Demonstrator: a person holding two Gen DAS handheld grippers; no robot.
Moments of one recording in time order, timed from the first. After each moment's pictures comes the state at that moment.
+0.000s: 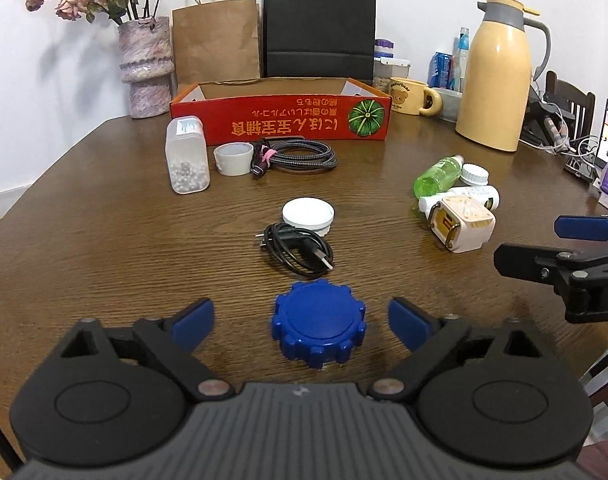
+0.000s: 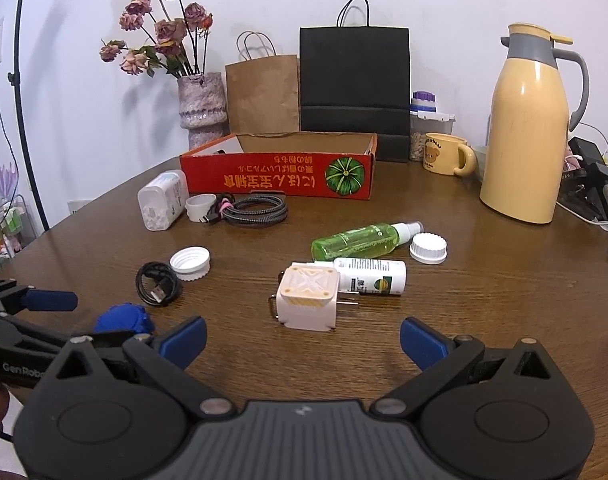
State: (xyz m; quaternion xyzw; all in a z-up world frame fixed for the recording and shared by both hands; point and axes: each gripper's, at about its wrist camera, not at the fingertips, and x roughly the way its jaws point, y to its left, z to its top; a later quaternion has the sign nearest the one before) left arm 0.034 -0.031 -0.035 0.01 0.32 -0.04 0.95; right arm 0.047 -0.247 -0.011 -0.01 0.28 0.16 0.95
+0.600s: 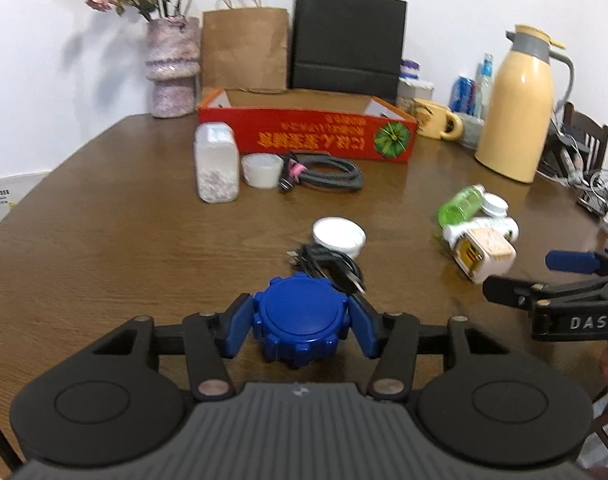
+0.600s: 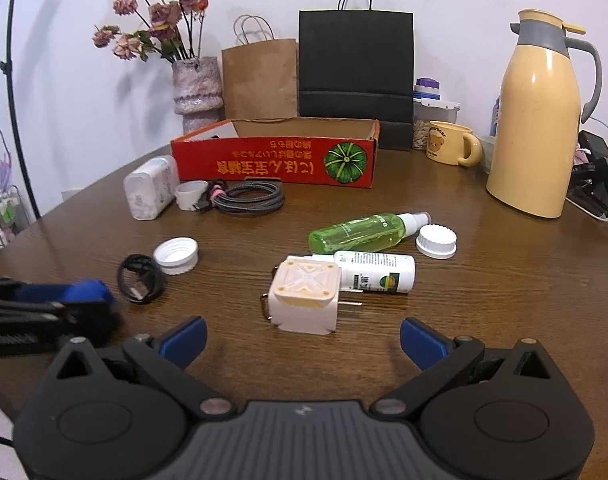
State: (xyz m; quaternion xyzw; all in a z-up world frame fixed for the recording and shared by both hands) left arm 0.038 -0.006 -0.026 -0.03 0.30 -0.02 0.95; right arm 0.073 -0.235 -0.026 -0.02 0.30 0.15 0.94
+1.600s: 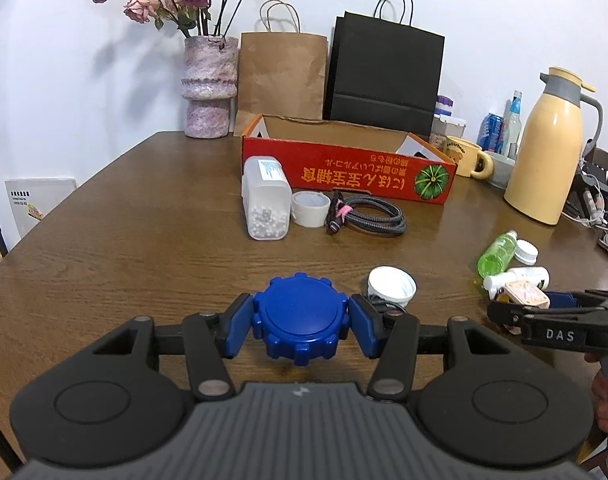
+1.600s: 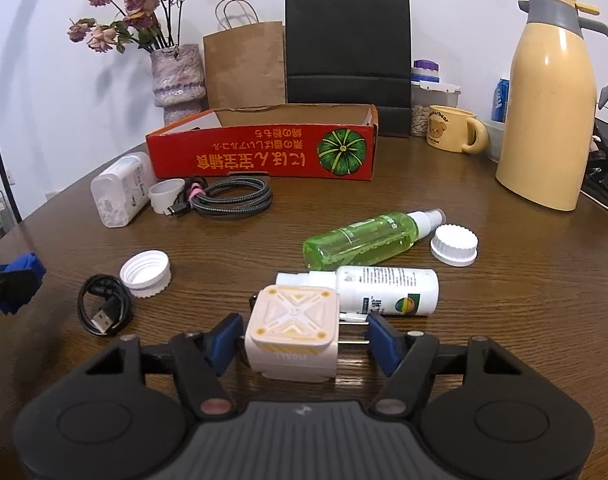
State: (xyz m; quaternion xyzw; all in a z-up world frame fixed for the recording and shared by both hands) left arm 0.049 0.031 -0.010 -0.05 0.27 0.01 0.96; right arm 0.114 -0.220 -0.037 0.00 0.31 0.14 0.94
